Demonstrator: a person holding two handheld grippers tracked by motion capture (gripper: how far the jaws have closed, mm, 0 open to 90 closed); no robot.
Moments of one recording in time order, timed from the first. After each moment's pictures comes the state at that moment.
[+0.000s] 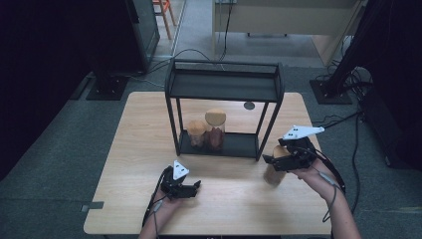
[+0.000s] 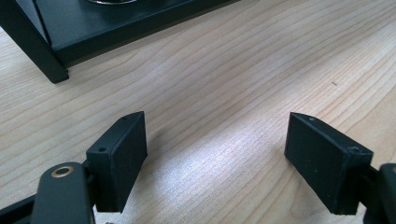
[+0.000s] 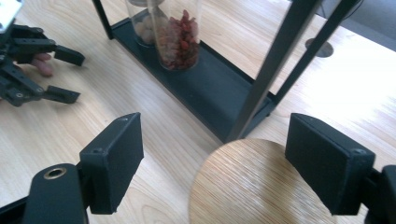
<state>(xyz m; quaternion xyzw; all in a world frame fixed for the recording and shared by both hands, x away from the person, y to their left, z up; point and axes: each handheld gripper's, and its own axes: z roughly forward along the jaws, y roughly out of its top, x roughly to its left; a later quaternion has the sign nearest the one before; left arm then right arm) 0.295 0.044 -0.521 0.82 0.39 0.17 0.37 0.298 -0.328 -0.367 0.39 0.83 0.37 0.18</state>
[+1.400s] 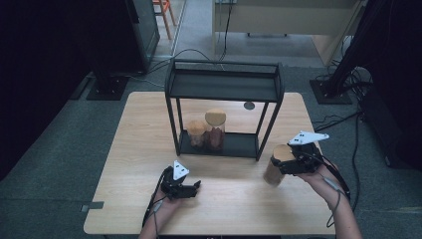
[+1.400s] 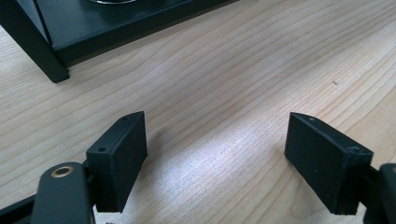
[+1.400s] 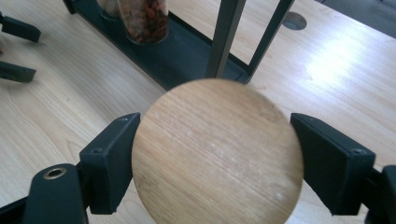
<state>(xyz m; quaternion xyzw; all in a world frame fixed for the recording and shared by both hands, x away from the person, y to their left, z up) 0.295 0.044 -0.521 0.82 0.39 0.18 0.37 0.293 -0.346 -0.391 0.41 0.82 0.34 0.20</state>
